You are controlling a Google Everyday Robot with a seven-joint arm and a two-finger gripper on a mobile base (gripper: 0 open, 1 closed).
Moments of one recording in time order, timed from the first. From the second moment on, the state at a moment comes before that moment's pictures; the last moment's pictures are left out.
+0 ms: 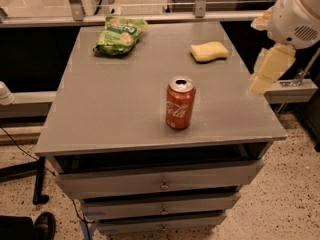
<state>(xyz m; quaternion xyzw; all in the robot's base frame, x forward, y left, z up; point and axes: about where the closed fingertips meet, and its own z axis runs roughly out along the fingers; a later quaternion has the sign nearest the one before) 0.518 -0.207 0.975 -0.60 0.76 -0.03 0.23</state>
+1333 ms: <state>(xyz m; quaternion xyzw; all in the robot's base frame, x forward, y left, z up) 0.721 -0.193 0.897 -0.47 0.81 0.05 0.35</state>
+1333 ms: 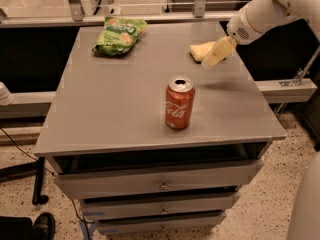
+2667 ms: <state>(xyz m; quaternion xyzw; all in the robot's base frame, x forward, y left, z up) 0.789 -0.204 0.836 -0.36 0.86 0.10 0.34</state>
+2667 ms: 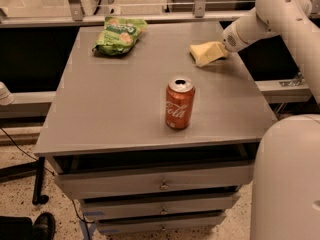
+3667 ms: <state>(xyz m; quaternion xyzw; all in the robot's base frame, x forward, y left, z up) 0.798 -0.175 0.883 -0.37 0.84 0.13 0.39</state>
